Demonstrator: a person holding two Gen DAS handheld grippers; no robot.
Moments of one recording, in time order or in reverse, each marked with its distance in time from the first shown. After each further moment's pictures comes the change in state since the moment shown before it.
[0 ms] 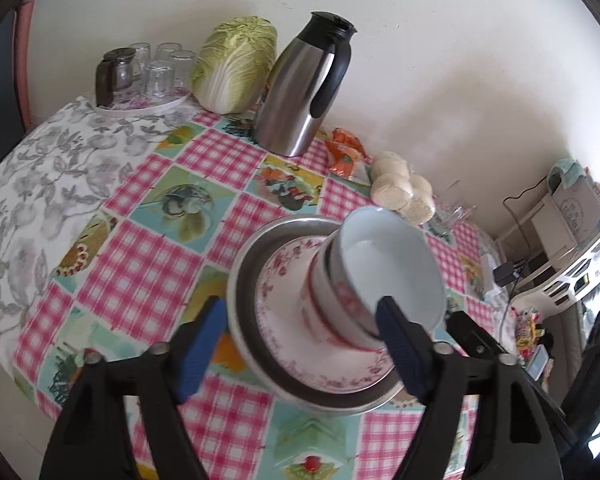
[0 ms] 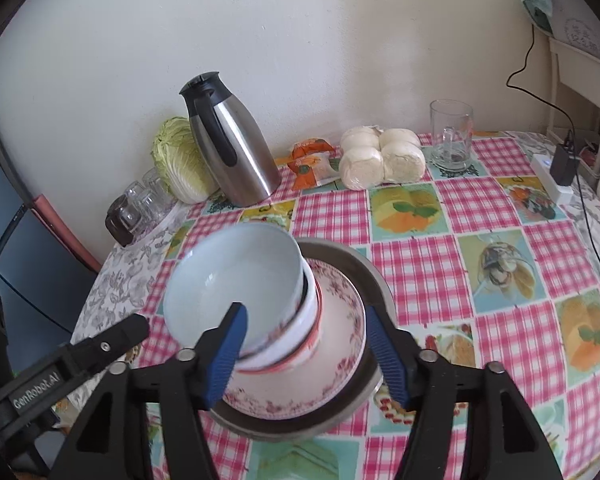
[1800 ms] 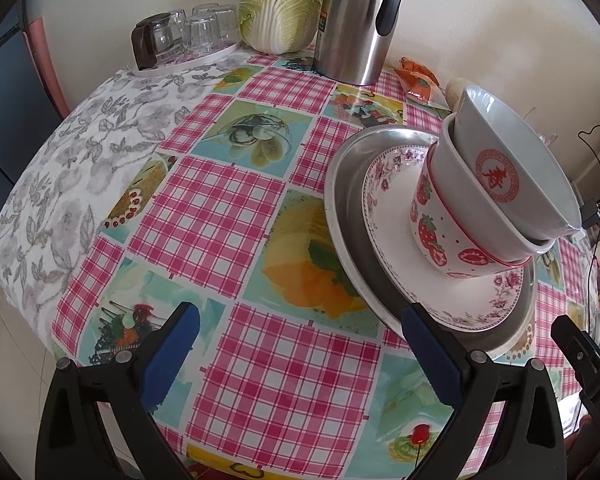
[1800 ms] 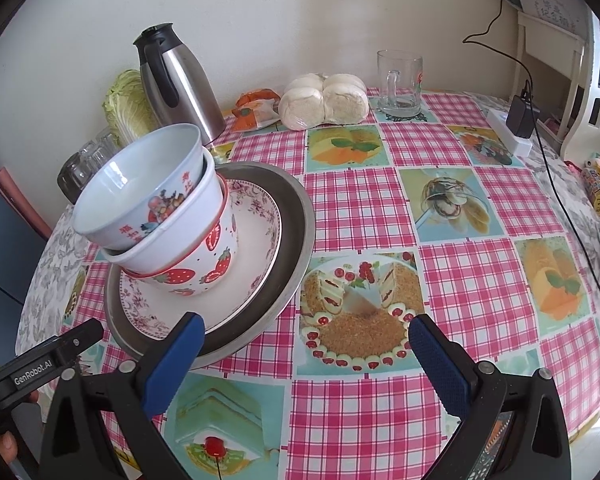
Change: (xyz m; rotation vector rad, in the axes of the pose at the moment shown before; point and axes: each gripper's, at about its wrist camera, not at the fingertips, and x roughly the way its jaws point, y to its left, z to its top) left arm 0.046 0.032 -0.046 0.078 0.141 0.269; right arm 0.014 -0.040 -0.054 -0.010 0.097 -0.151
